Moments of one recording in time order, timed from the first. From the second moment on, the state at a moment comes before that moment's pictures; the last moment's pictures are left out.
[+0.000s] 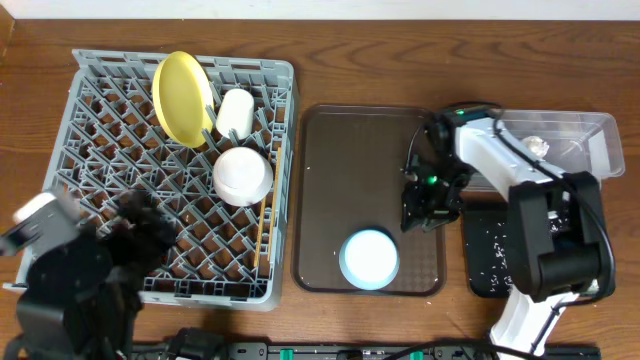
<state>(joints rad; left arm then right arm) -0.23 0.74 1.41 -1.24 -0.28 -0.69 0.22 1.97 1.31 -1.28 -0.42 -0.04</state>
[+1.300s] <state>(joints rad) -0.76 1.44 0.89 -0.94 0.15 -0.84 0.28 1.94 1.12 -1.03 -0.42 0.02</state>
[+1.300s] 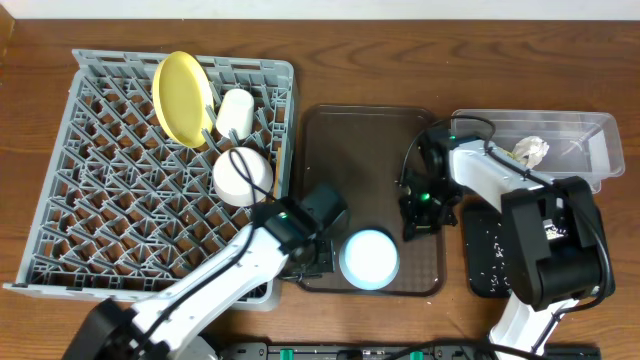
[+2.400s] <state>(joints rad) -0.79 1.62 0.87 -0.66 0.23 -0.87 0.35 1.94 1.12 -1.04 -0.48 0.00</state>
